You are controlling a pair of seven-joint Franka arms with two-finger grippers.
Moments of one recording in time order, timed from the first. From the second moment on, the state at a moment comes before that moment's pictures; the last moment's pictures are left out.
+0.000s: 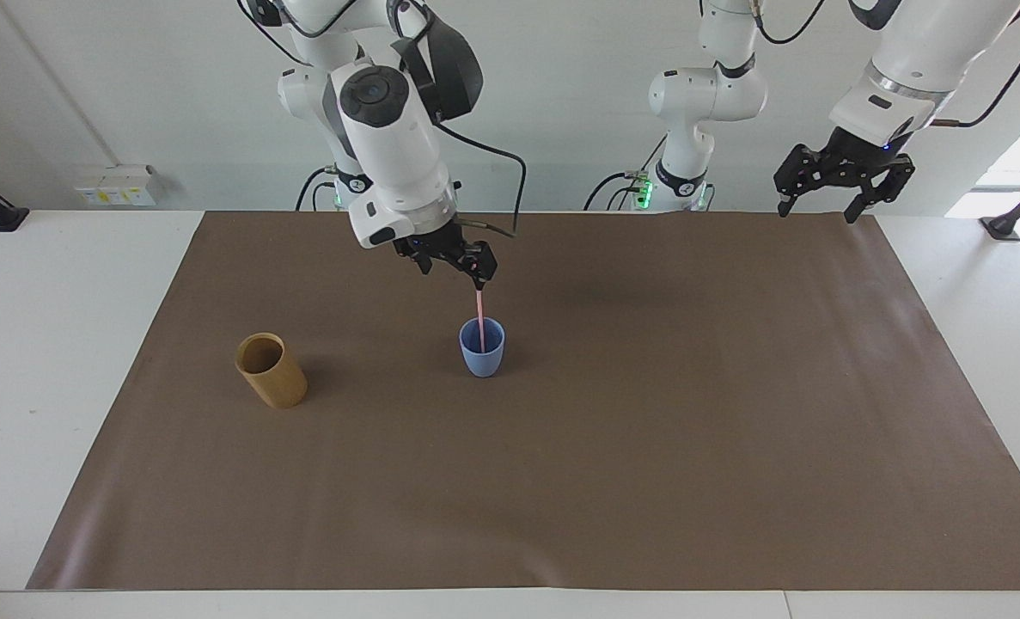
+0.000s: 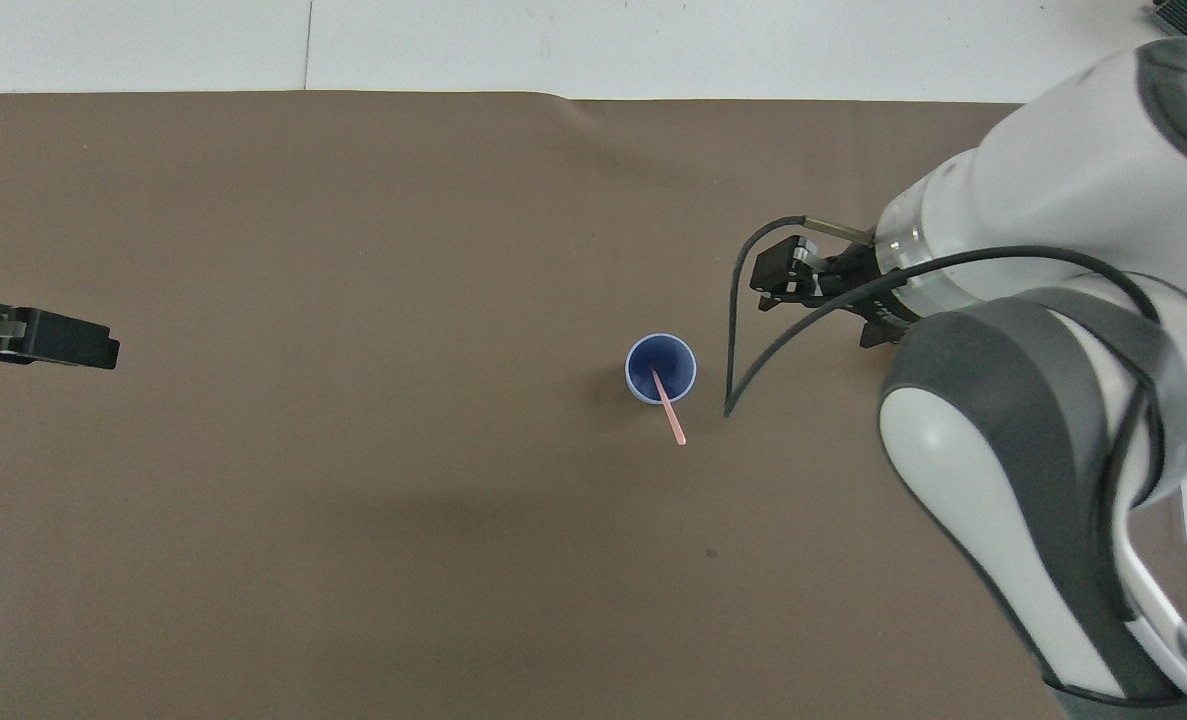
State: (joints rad) left arm -0.09 -0.07 -0.01 -1.57 -0.03 1.52 0.07; right arm 0.02 0.12 0.25 -1.54 0.09 1.69 0.57
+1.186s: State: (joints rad) left arm -0.09 -0.07 -0.01 -1.57 -0.03 1.52 0.07; right arm -0.10 -0.03 0.23 -1.59 0.01 1.70 0.37
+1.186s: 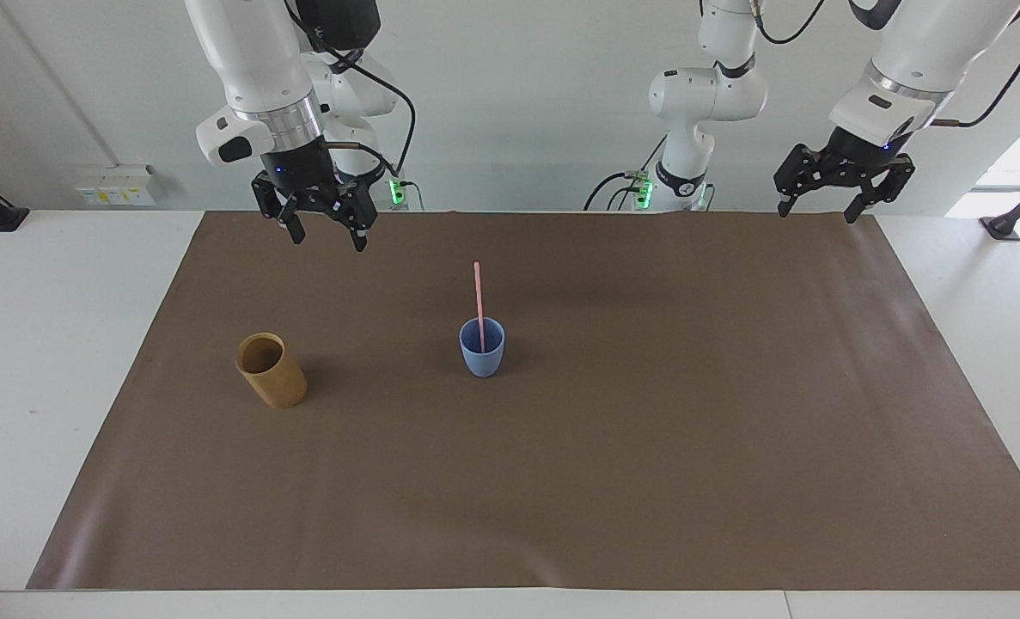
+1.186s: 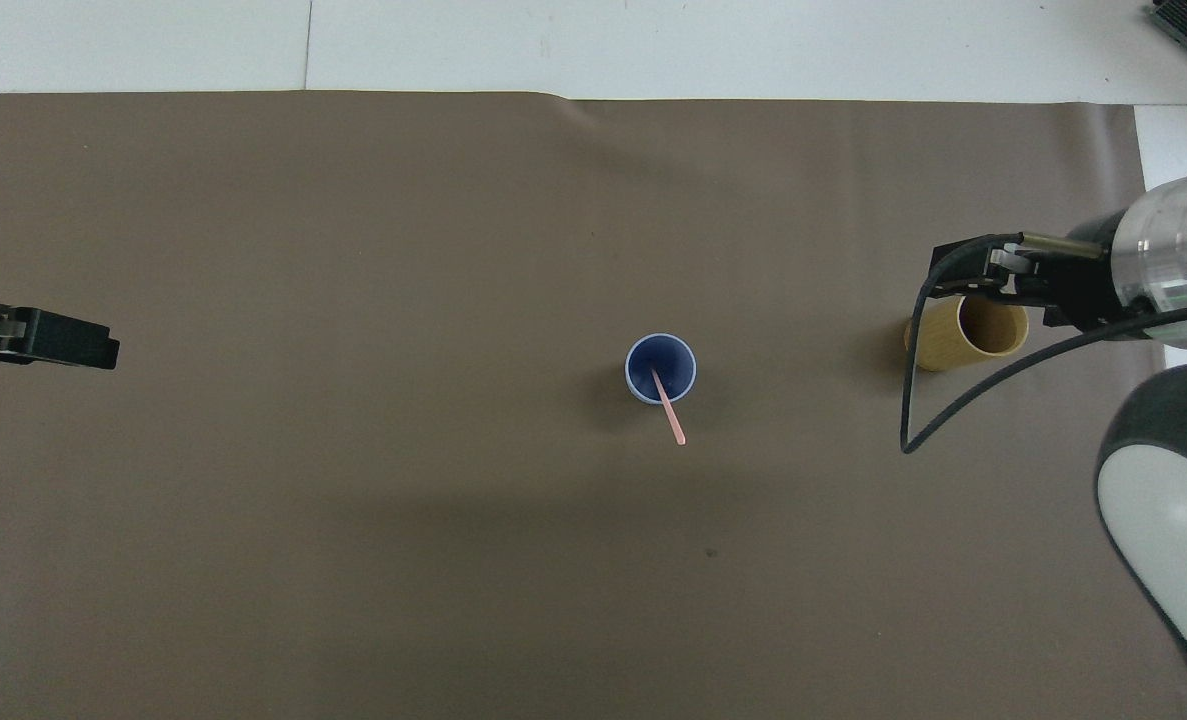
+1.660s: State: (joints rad) left arm -0.09 -0.07 -0.01 -1.57 -0.03 1.52 0.07; right arm 0.01 -0.10 0.07 -1.55 0.01 1.52 0.28
